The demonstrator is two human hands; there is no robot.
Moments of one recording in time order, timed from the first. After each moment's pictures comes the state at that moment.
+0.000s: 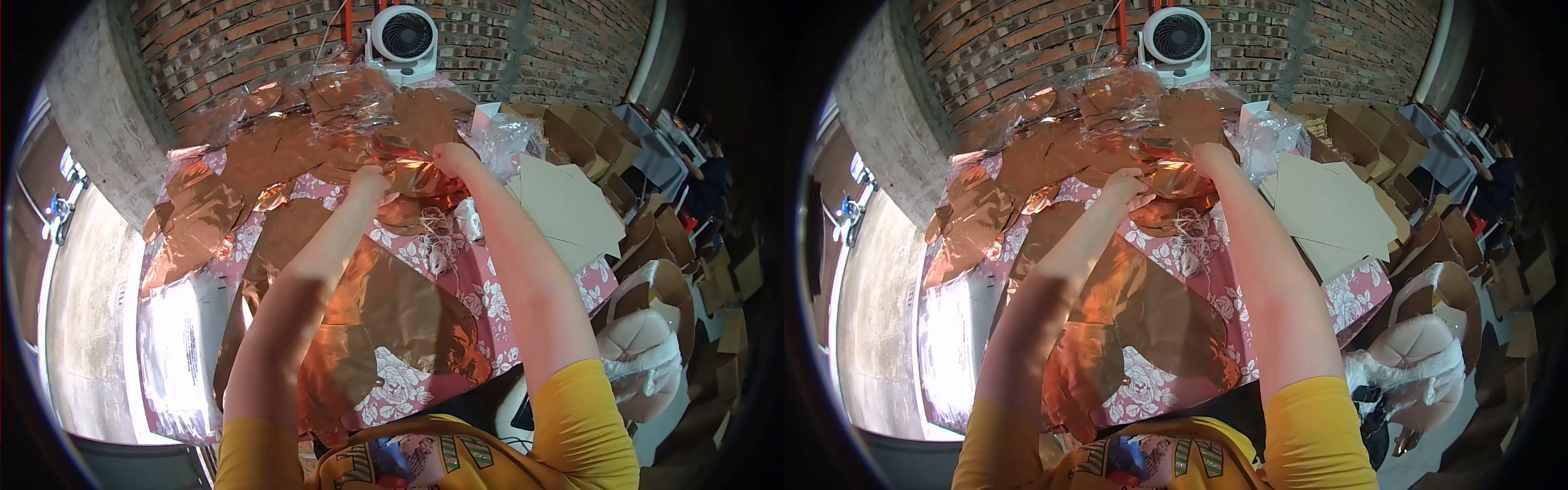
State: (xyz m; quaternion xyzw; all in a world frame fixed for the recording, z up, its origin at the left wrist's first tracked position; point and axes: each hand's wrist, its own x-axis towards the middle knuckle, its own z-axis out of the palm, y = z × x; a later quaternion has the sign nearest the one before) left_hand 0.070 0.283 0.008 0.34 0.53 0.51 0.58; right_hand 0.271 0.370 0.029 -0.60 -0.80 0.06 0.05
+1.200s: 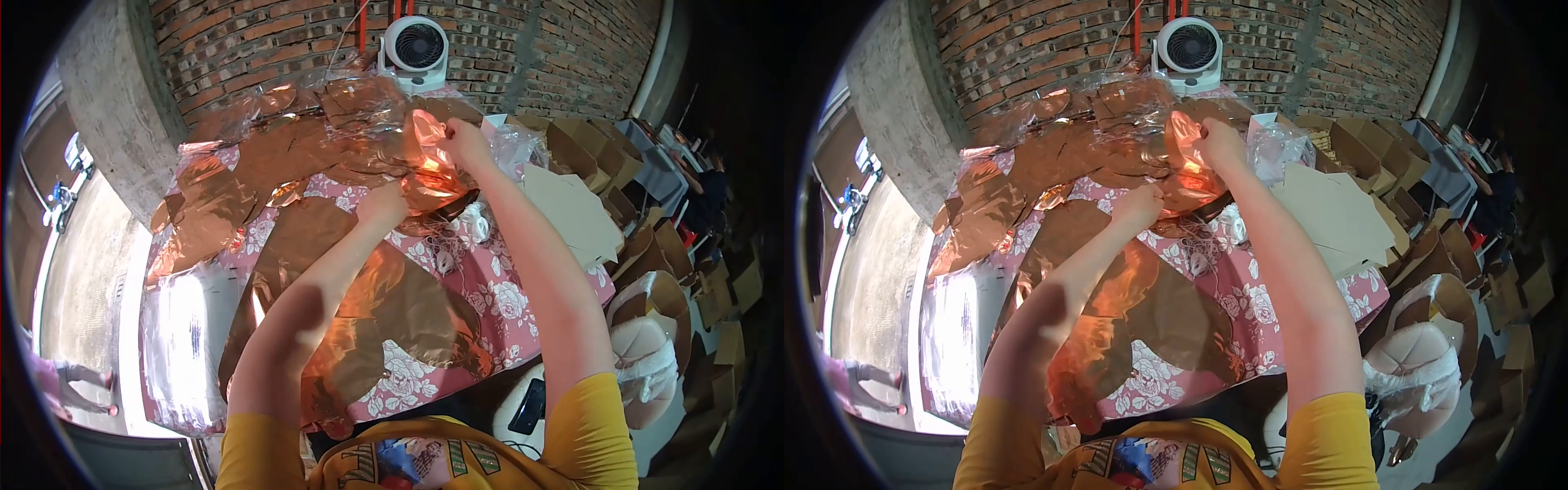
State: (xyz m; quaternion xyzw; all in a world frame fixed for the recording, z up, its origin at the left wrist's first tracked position) left_hand 0.071 0.248 0.013 0.69 0.66 0.24 0.17; right_hand 0.253 0.308 0.097 -0.60 -0.73 0.08 0.31
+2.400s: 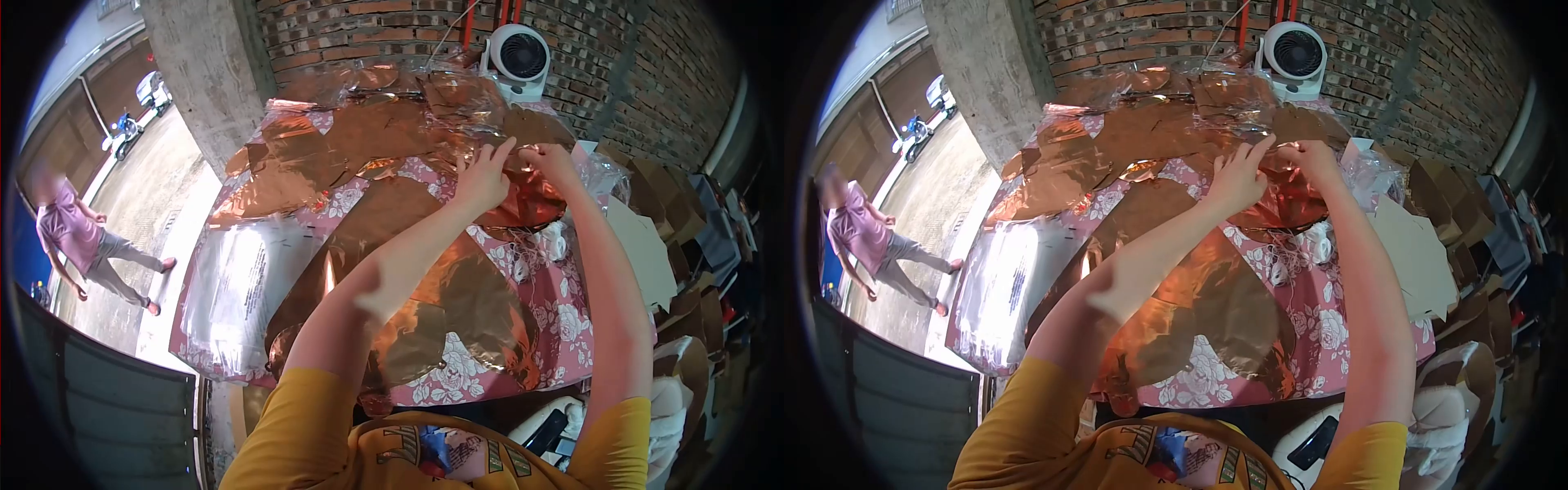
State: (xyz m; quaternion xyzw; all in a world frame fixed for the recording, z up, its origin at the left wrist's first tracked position) left_hand 0.075 0.245 0.036 0.73 0.55 0.41 0.02; right_hand 0.248 0.320 0.089 -0.51 -0.78 0.22 0.29
